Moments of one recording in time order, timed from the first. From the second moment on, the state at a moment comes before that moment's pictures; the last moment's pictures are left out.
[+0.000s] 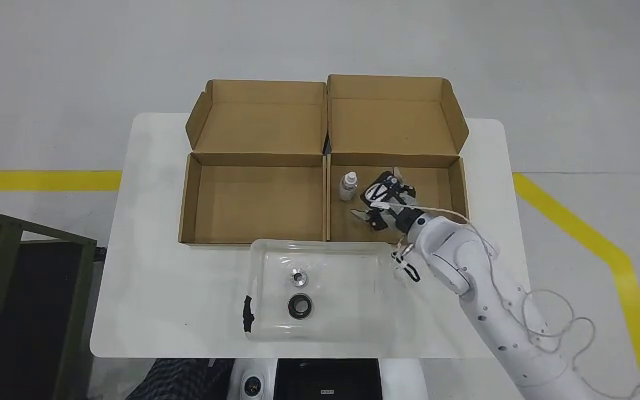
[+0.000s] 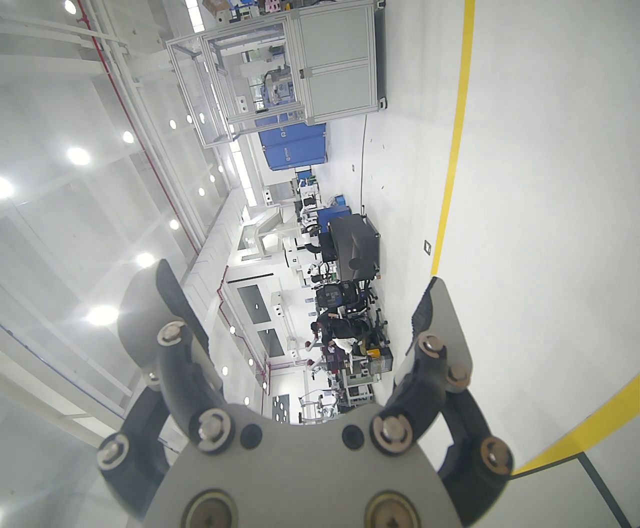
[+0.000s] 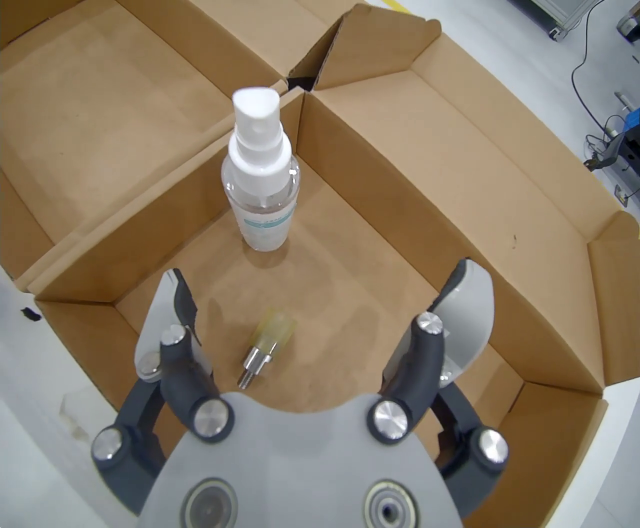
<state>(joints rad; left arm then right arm) -0.01 -0.37 -0.75 -1.25 2.03 -0.40 0.22 -1.16 -1.14 1.10 -1.77 -1.33 -0.27 0.49</state>
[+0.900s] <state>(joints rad) -0.01 -0.37 -0.75 -1.25 2.03 -0.40 0.22 -1.50 -1.09 1.19 -2.17 -1.45 -0.49 0.38</state>
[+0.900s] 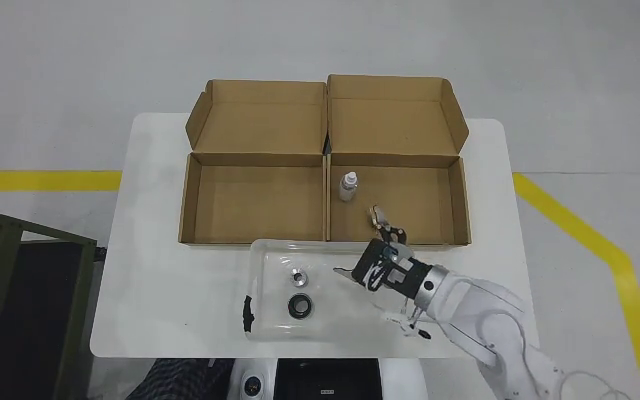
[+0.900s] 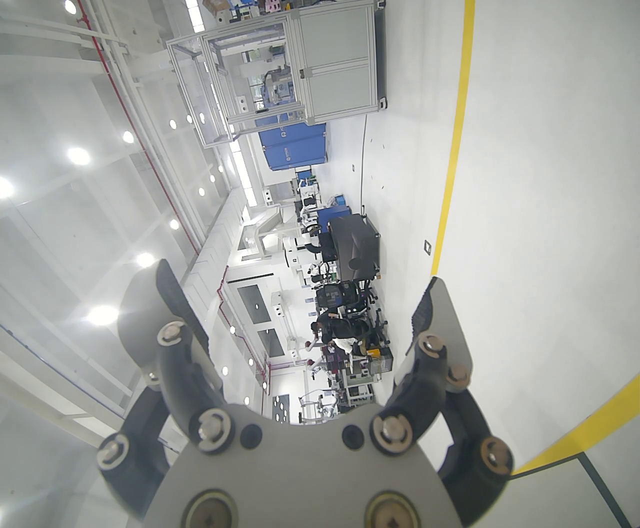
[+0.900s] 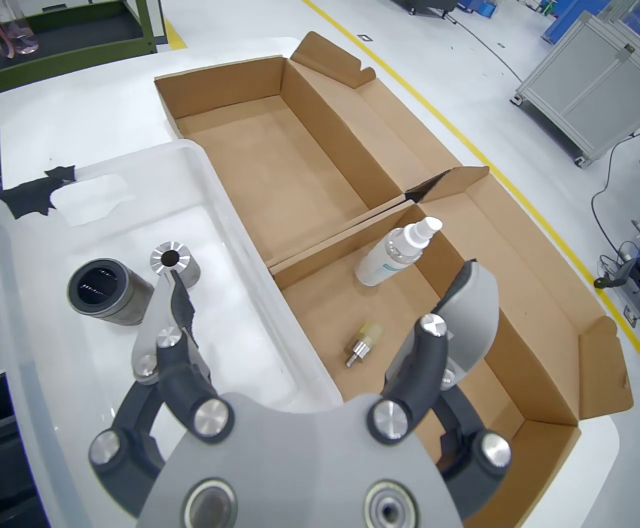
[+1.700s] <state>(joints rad) -0.01 -0.37 -0.75 -1.25 2.03 -0.40 0.22 -1.45 -1.11 1.01 -2.07 -1.53 -0.57 0.38</state>
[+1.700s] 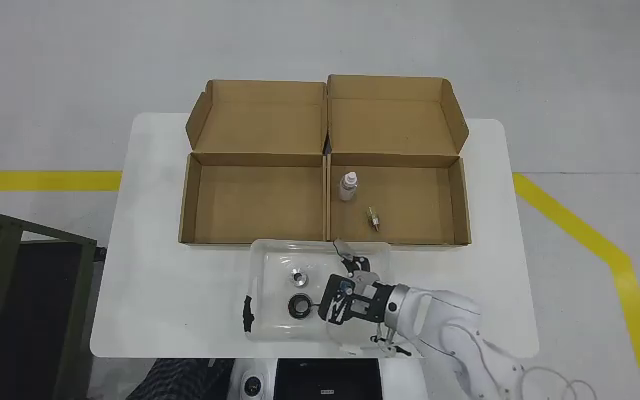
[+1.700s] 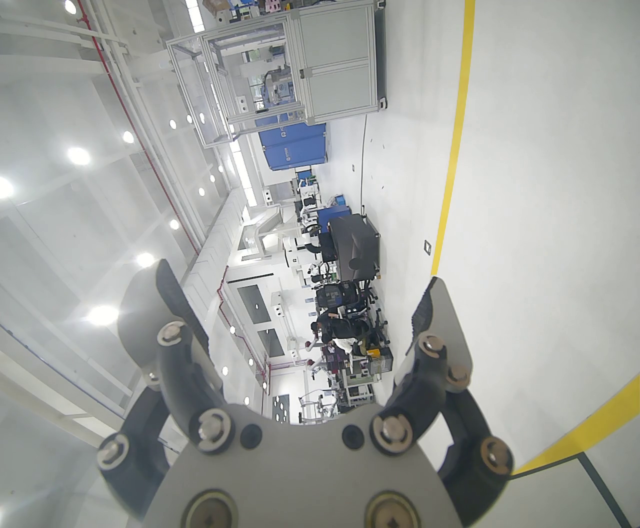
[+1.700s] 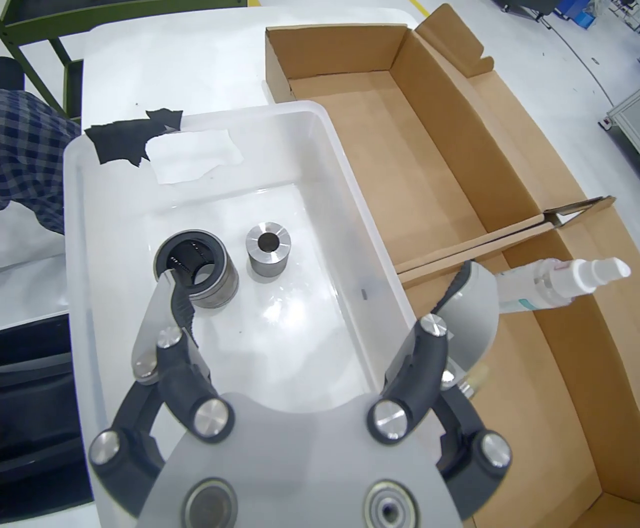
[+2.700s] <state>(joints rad) -0.01 -0.37 -0.75 -1.25 2.03 -0.40 0.22 -1.43 -1.11 0.96 -2.05 -1.50 -0.62 0.39</state>
